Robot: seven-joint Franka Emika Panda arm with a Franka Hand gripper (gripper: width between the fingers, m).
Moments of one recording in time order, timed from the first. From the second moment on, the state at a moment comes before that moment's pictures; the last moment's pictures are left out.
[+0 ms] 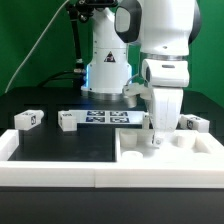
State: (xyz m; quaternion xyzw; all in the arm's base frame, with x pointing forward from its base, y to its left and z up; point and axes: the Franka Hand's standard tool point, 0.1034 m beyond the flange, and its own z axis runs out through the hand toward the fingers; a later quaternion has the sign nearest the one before) arm 0.488 0.066 0.009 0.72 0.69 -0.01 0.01
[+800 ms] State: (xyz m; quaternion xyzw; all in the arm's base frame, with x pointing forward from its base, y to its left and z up) arm 0.484 0.078 0.039 0.74 0.67 -0.01 0.02
